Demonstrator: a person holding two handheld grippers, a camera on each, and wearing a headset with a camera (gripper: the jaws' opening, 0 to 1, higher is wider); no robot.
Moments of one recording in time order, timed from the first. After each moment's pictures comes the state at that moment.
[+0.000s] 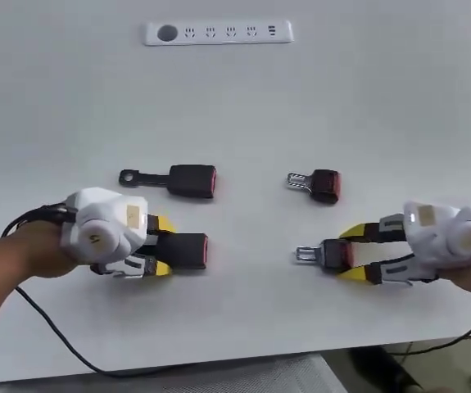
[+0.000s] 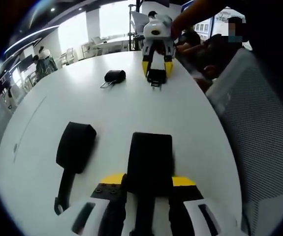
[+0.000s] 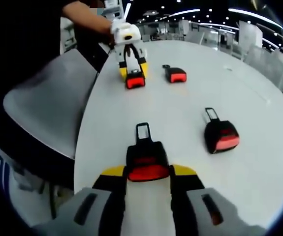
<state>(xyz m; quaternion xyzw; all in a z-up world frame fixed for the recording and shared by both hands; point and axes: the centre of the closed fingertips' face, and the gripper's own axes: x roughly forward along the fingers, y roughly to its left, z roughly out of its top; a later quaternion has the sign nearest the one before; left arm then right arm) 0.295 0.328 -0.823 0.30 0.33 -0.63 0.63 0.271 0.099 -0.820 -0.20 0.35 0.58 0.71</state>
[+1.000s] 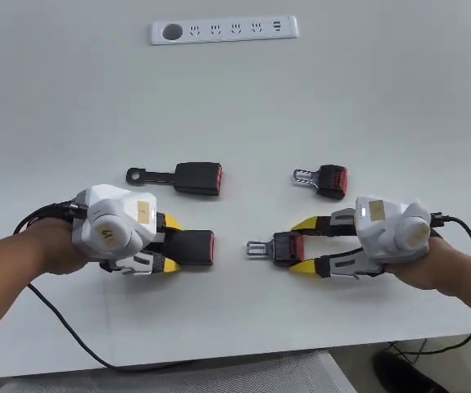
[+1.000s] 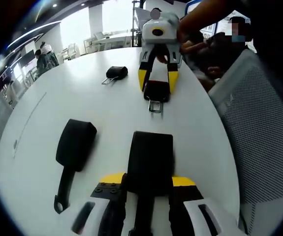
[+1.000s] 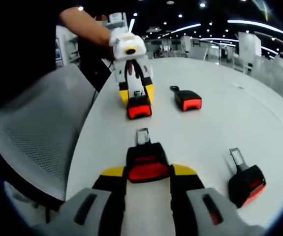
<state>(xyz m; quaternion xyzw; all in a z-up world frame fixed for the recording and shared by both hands) 0.297 0.330 -0.827 0.31 0.35 -0.62 0.63 0.286 0.187 -0.824 -0.15 0.28 0.60 0.73</state>
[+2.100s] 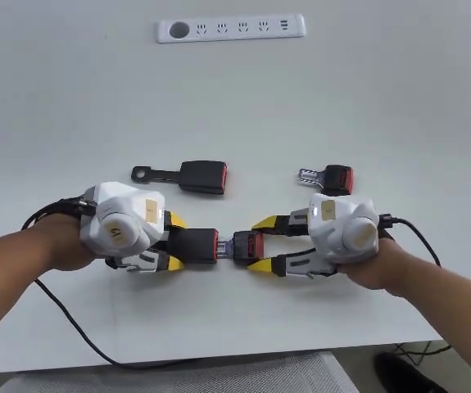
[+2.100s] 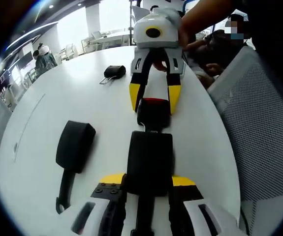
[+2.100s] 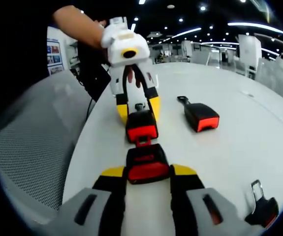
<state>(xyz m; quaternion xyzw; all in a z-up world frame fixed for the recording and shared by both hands) 0.299 0.331 -0.830 0.32 0.35 -0.62 0.62 0.290 0.244 -0.824 -0.14 0.27 0.61 0.73</state>
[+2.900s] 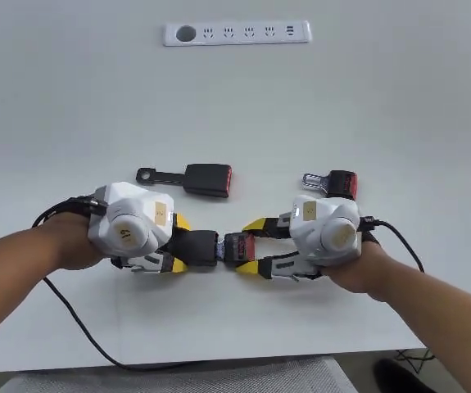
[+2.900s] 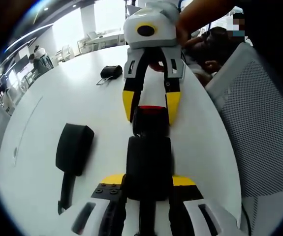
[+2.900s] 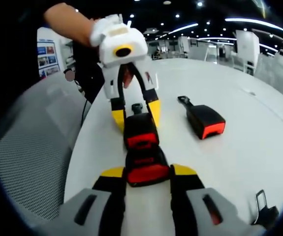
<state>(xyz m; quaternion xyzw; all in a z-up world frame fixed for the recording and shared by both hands) 0.298 0.329 -0.830 0.33 0.34 -0.63 0.61 0.294 0.265 -0.825 -0.14 0.29 0.60 0.73</state>
